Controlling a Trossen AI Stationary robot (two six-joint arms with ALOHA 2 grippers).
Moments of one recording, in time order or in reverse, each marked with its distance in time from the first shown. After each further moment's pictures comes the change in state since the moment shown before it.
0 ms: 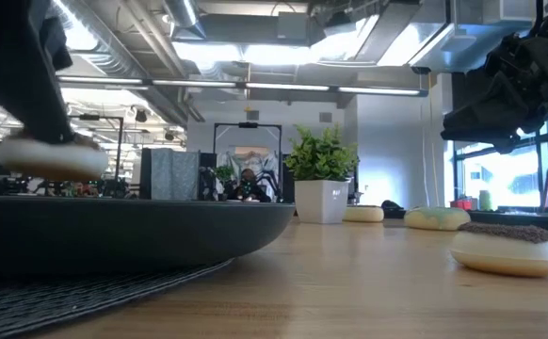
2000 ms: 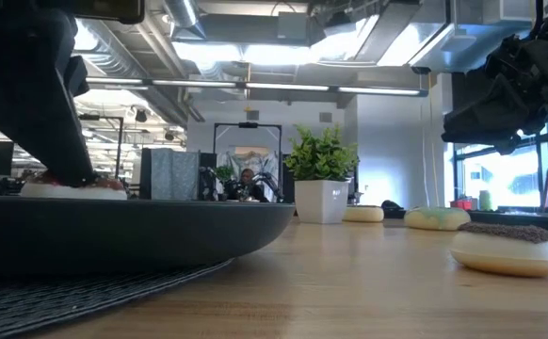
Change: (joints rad) left arm 0.041 0.052 -0.008 0.064 0.026 0.041; right arm 0.000 0.000 0.000 -0.015 0.001 -0.003
